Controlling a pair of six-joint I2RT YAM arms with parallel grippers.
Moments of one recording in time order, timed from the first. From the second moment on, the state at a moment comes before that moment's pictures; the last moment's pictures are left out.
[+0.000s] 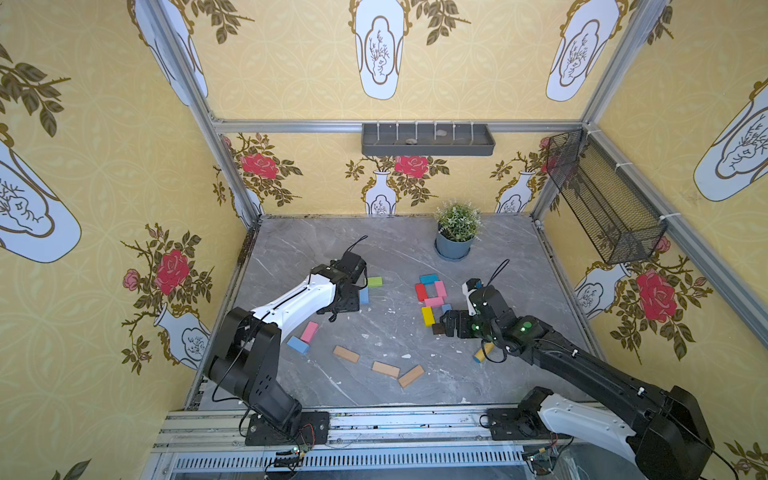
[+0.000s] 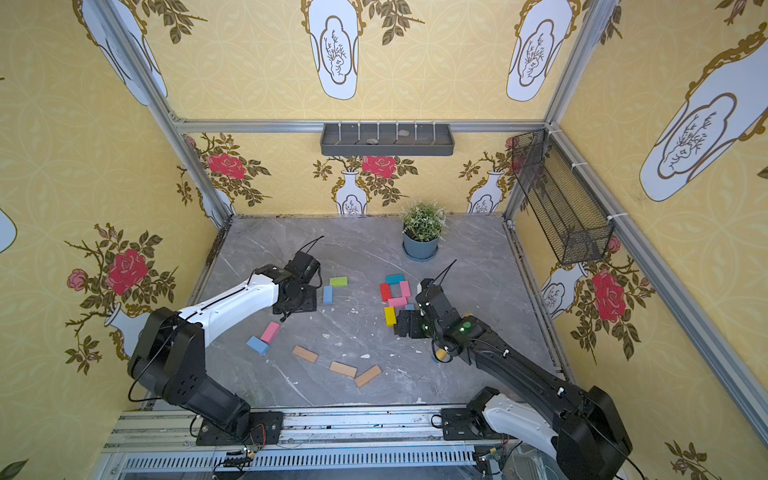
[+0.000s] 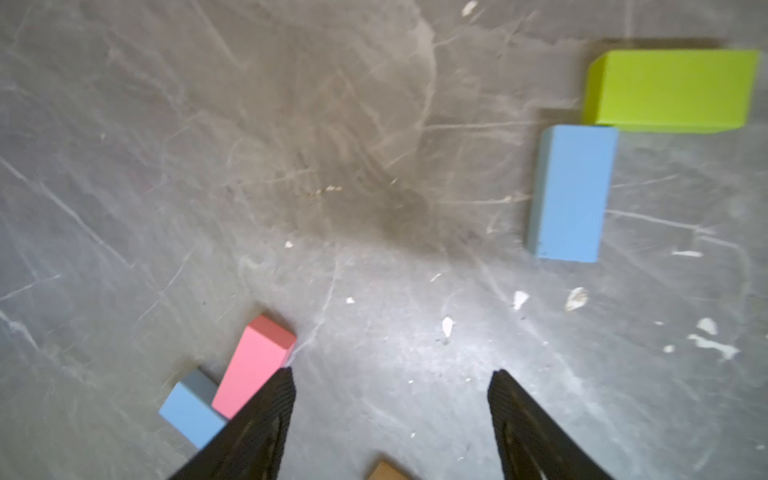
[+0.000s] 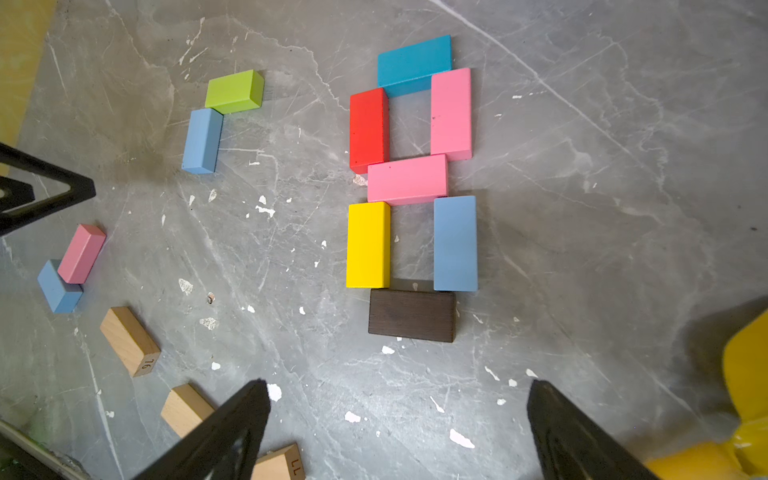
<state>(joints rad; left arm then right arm) -0.50 1.58 1.06 -0.85 -0.30 -0.60 0.73 1.03 0.64 -0.47 0.03 0.55</state>
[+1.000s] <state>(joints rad) -0.29 1.55 0.83 -0.70 -0.24 -0.66 0.73 1.04 0.63 -0.47 0.01 0.54</state>
